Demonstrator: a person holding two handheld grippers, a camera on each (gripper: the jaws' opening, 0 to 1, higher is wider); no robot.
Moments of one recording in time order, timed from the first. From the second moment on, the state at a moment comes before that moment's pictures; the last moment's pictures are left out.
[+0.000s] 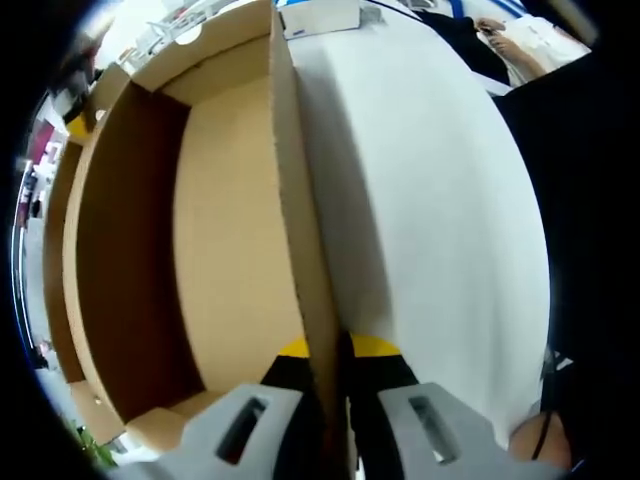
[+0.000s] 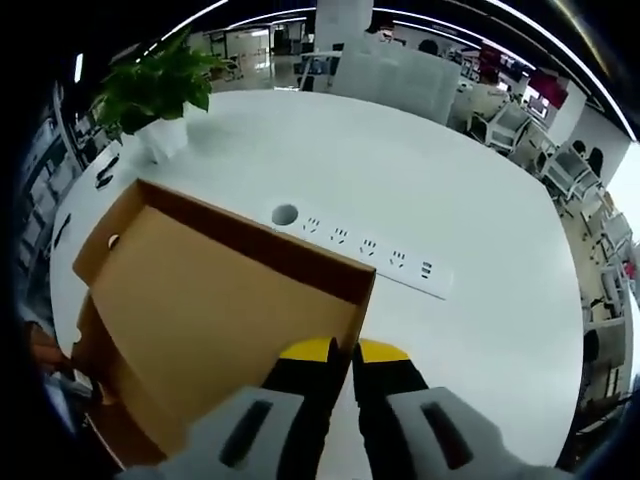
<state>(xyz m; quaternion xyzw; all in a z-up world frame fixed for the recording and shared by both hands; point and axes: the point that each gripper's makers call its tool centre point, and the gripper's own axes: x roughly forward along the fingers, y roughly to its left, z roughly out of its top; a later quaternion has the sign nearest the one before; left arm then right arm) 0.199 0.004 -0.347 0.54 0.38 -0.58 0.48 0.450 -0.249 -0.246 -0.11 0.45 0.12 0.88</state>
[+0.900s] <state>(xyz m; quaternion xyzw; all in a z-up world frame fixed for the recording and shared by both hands) 0.198 0.005 -0.347 0.54 0.38 -0.58 0.48 0.435 -0.256 -0.224 -0.09 0.36 0.11 0.92</state>
